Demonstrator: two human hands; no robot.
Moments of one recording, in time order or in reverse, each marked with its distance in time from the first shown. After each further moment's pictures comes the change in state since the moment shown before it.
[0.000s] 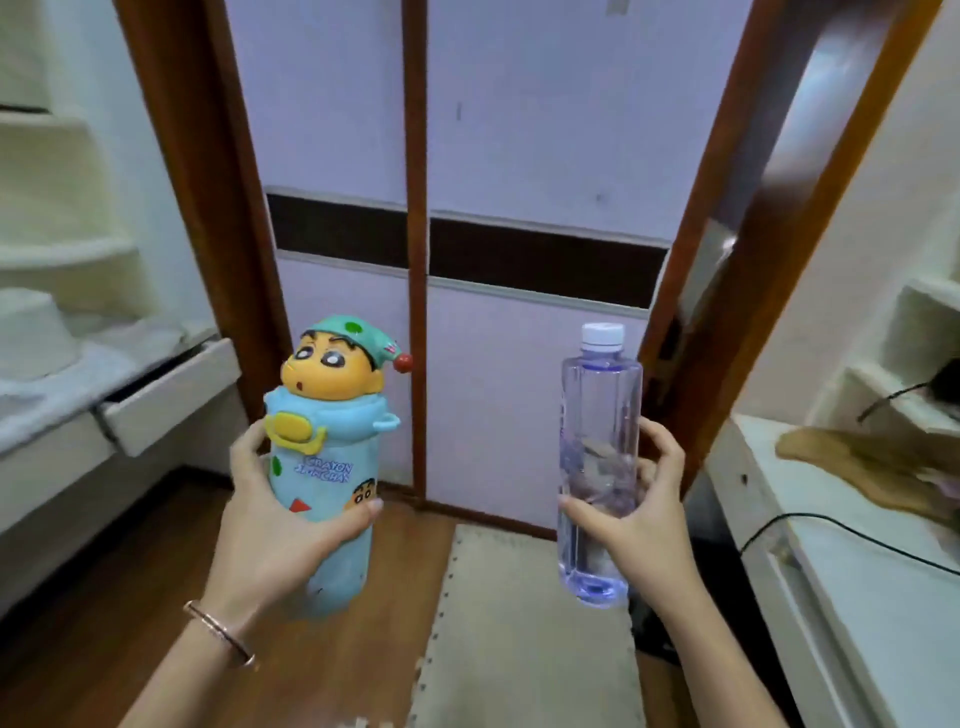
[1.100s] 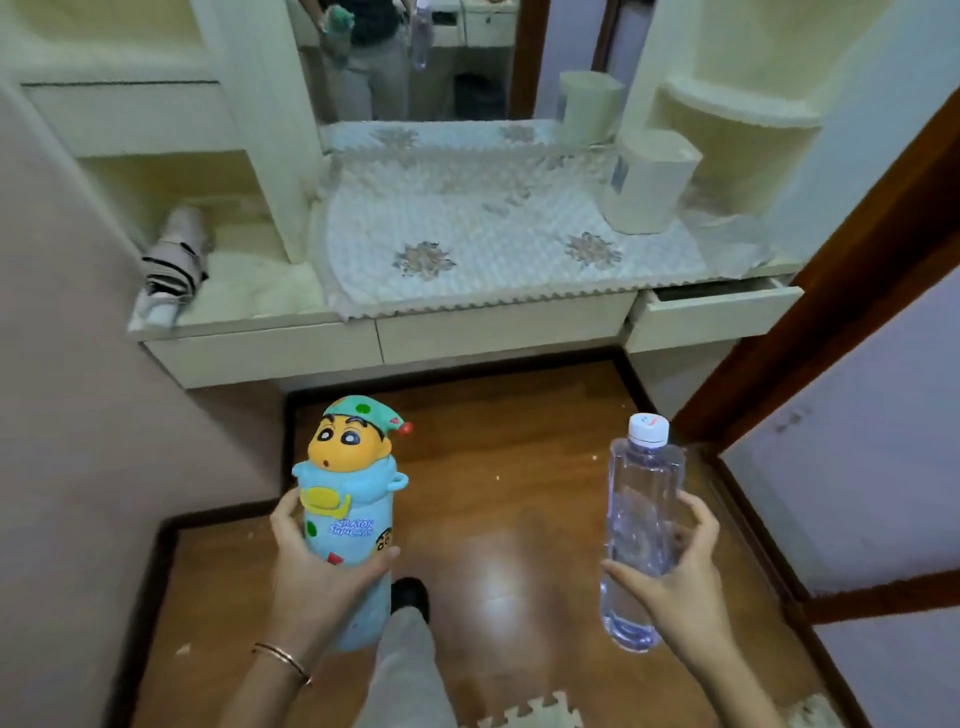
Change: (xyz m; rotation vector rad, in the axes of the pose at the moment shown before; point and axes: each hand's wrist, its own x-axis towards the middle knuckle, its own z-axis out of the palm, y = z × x) left_hand -0.006 -0.278 -0.280 0.011 1.076 -0.743; right_hand 0.041 0.019 0.531 -0.134 -1.070 0.048
